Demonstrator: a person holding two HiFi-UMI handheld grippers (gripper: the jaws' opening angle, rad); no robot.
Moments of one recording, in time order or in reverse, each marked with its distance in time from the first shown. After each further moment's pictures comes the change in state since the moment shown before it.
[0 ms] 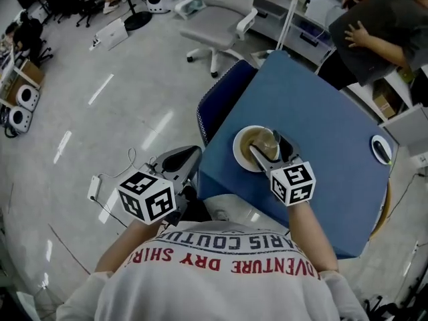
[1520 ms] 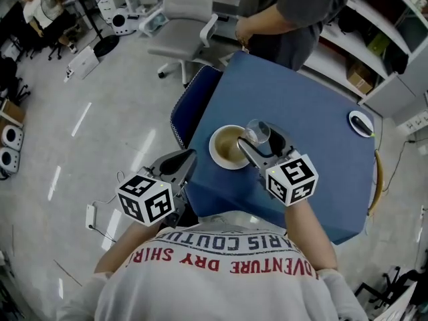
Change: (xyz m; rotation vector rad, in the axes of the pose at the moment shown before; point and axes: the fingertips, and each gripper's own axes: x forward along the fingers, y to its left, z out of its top) left arm 0.036 -0.041 -0.004 0.072 0.055 -0.131; right arm -0.061 -0.008 0.053 0.012 -0.124 -0.063
